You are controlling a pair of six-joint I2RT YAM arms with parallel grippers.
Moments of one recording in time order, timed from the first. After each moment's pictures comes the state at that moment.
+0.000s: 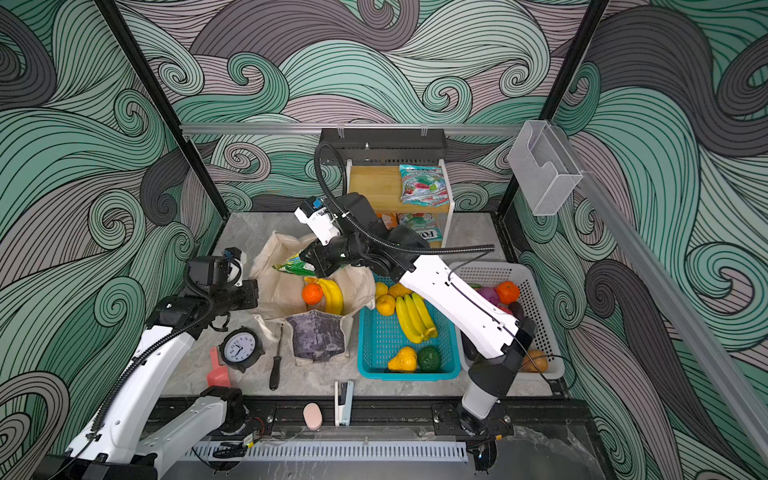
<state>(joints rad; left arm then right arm) -0.11 0.93 0.95 -0.86 0.03 -0.22 0.91 1.70 1.98 -0.83 -0.34 0.17</state>
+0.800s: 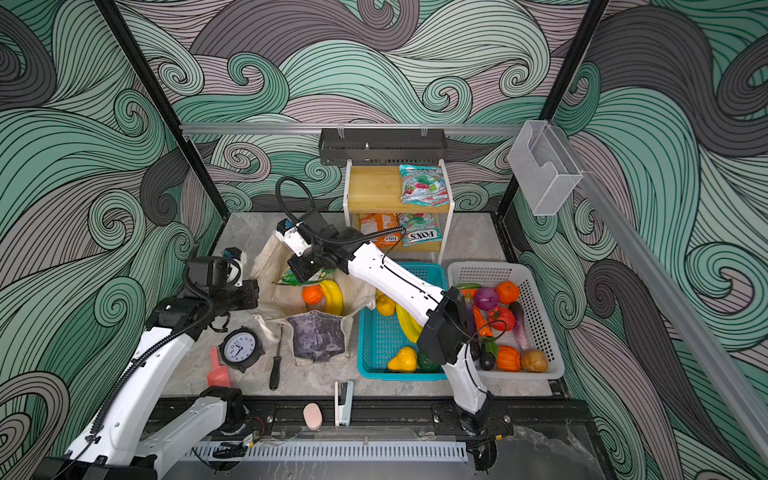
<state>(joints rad) -0.11 0.92 0.95 -0.85 0.05 -0.22 0.92 2.10 2.19 -0.89 -0.21 0.04</state>
